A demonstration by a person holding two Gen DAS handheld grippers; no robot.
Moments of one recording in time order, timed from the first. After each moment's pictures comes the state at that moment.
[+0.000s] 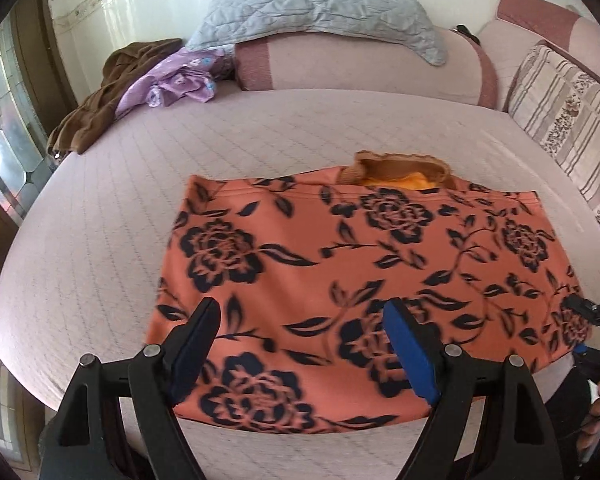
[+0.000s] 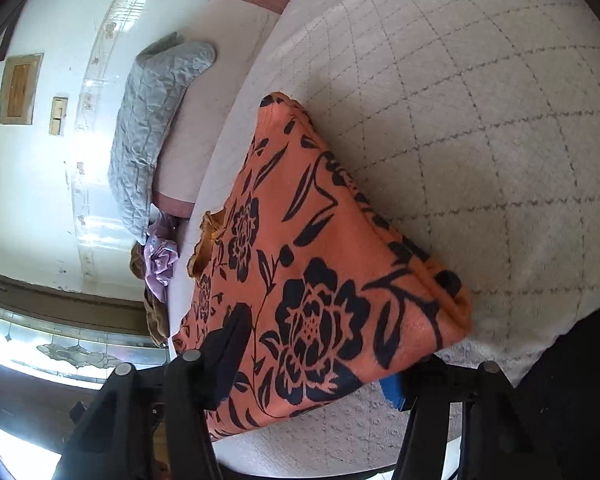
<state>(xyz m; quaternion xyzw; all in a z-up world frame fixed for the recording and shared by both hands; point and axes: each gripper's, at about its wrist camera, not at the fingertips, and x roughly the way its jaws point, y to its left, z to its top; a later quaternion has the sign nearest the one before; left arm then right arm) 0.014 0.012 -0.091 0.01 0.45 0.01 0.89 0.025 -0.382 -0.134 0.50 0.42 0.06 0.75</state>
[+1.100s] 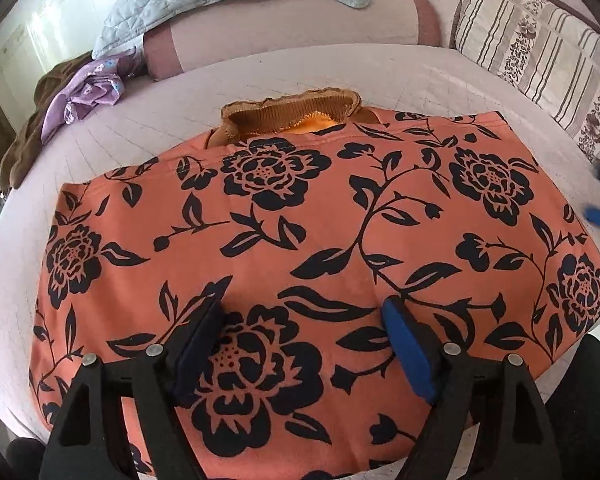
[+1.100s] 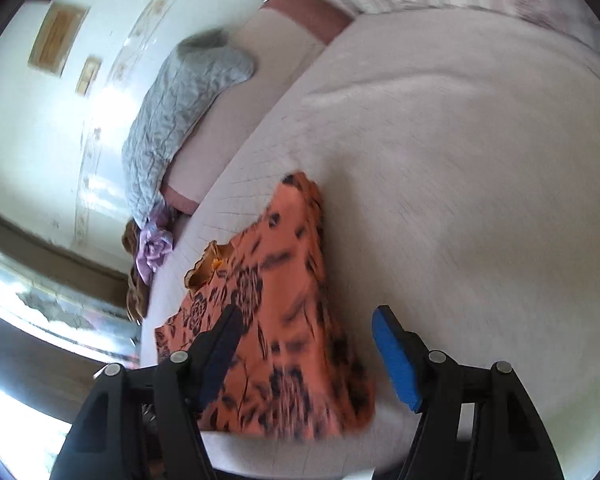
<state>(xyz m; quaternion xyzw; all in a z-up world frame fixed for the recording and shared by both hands) 0.046 -0.075 -0.156 0.08 0.48 -0.06 0.87 0.058 -0.445 -0.084 0.38 0.42 0.10 0.82</state>
